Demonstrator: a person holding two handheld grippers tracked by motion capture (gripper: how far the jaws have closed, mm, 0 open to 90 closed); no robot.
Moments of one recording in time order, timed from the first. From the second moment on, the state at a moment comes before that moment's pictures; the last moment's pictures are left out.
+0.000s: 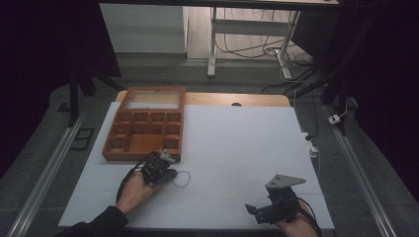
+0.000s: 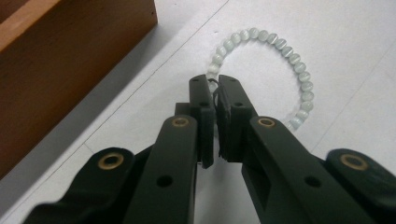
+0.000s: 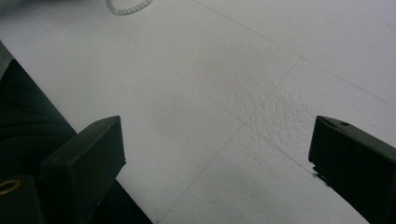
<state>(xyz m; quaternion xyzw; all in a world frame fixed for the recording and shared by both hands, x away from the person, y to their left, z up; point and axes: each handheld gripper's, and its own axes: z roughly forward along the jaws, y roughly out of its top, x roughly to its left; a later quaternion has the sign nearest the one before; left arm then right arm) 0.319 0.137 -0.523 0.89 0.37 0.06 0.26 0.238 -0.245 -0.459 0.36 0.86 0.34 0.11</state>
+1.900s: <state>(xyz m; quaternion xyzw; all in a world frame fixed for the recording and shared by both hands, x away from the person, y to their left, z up) 0.342 0.170 -0.412 0.87 0.37 0.05 0.33 0.239 -0.244 -0.459 0.36 0.86 0.34 0.10</state>
